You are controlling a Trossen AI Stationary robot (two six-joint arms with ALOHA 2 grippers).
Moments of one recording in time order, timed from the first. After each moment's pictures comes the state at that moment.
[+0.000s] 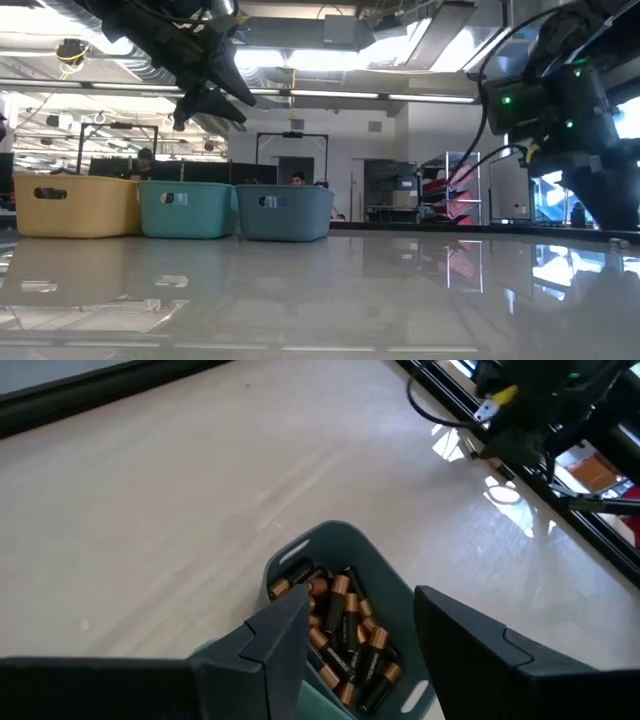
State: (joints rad) left arm 0.32 1.08 0.74 -0.25 0.00 -0.52; right arm -0.34 1.23 0.61 -1.11 -0.03 0.89
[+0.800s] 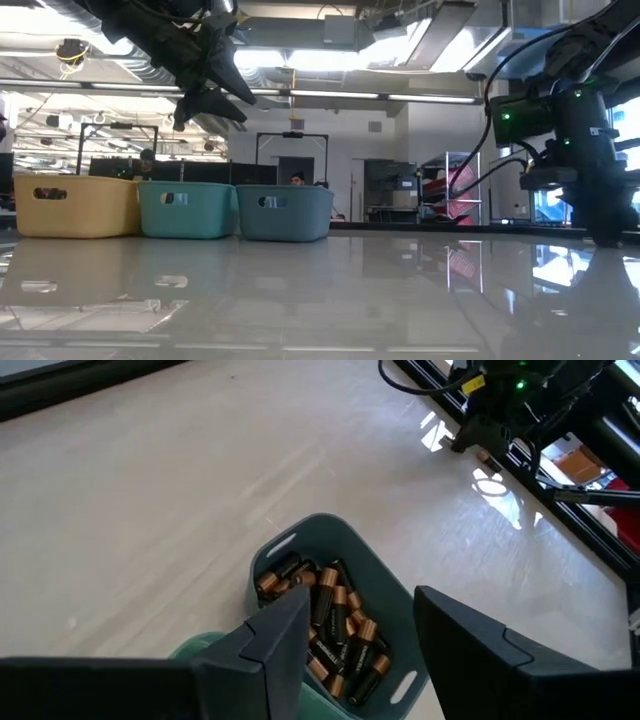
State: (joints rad) left arm 0.32 1.08 0.74 -0.25 0.04 -0.52; right arm -0.50 1.23 0.49 -0.91 -0.06 0.83
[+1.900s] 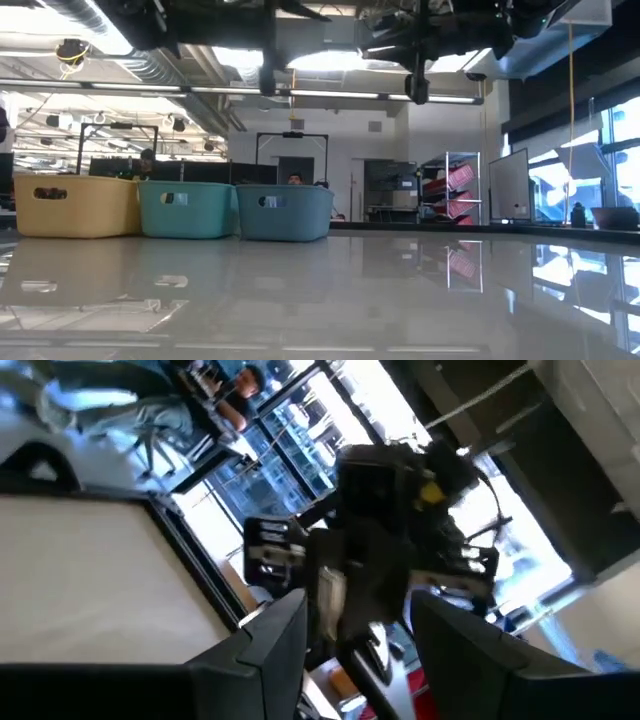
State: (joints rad) left arm 0.16 1.40 0.74 0.79 -0.13 -0.92; right arm -0.36 1.27 0.88 0.19 -0.46 0.75
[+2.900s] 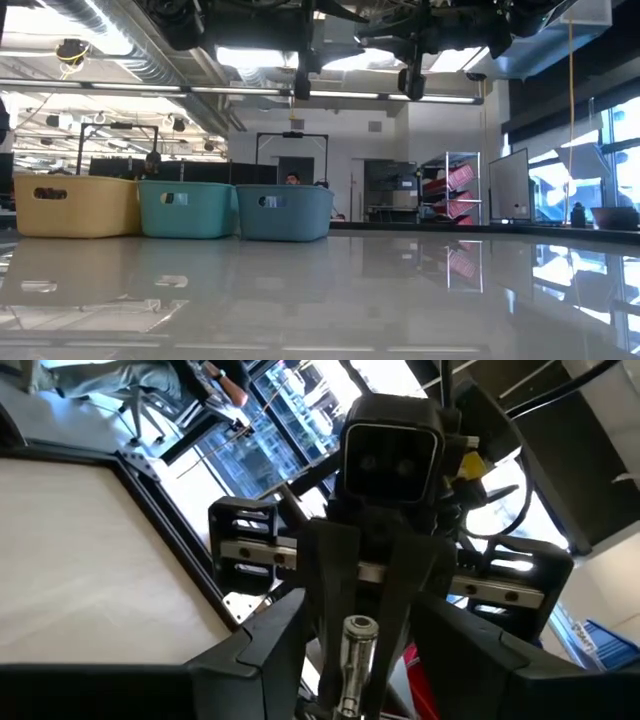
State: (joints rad) left arm 0.13 1.59 0.92 0.74 -0.09 -0.93; right arm -0.31 1.29 0.88 0.22 -0.51 0.75
